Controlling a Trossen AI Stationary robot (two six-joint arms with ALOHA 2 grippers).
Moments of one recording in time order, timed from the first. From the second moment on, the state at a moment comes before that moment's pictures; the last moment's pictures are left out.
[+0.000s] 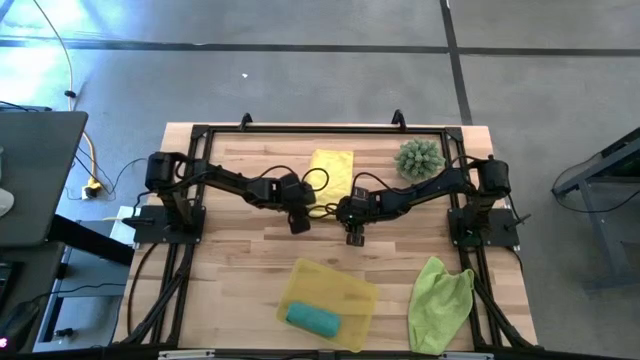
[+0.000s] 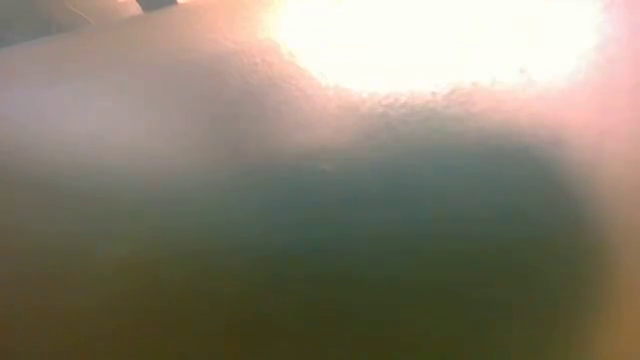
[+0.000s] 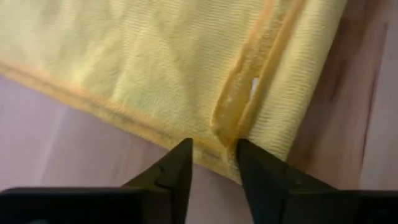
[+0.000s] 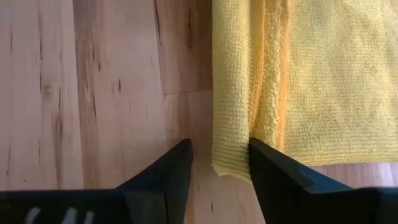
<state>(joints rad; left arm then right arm) 0.22 1.80 0.92 -0.18 -0.22 -0.08 -0.01 1.85 0.95 -0.22 0.15 0.05</state>
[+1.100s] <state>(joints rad) 0.17 1.79 0.92 -0.13 -0.12 0.27 -0.01 1.85 0.94 -0.21 0.14 0.09</state>
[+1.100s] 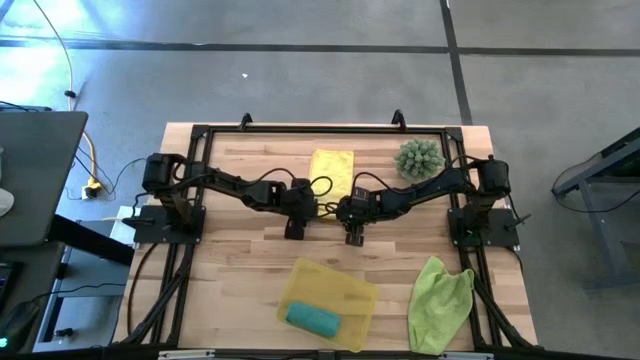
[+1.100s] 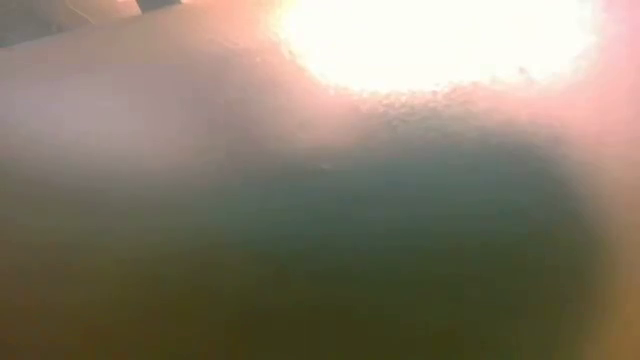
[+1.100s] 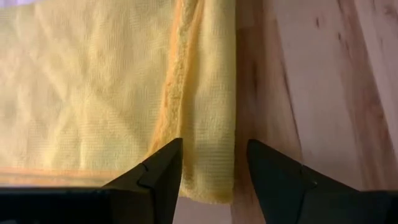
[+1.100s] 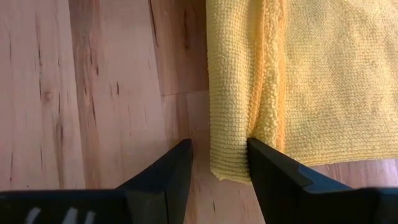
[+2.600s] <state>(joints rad) 0.27 1.84 0.91 -0.18 0.52 -0.25 -0.01 1.82 0.94 -0.20 -0.16 0.05</state>
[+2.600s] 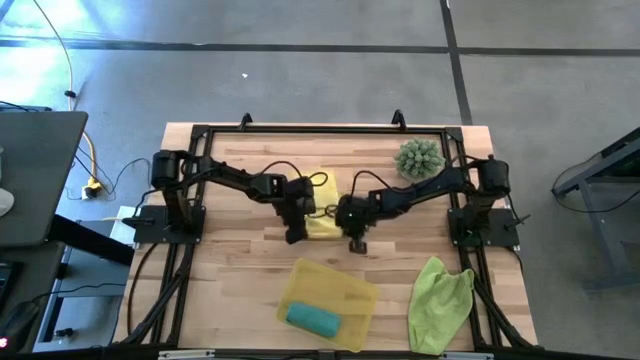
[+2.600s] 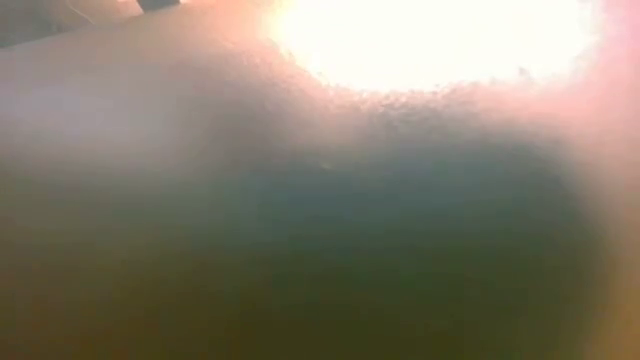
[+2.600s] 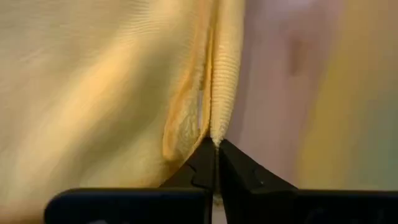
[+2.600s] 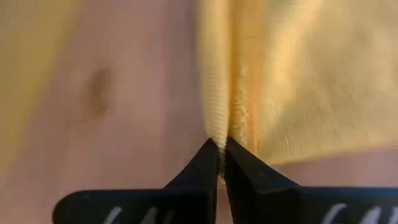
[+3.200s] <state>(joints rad) 0.33 1.81 0.92 -0.17 0.55 -0.37 -0.05 1.82 0.94 -0.15 -0.25 0.07</state>
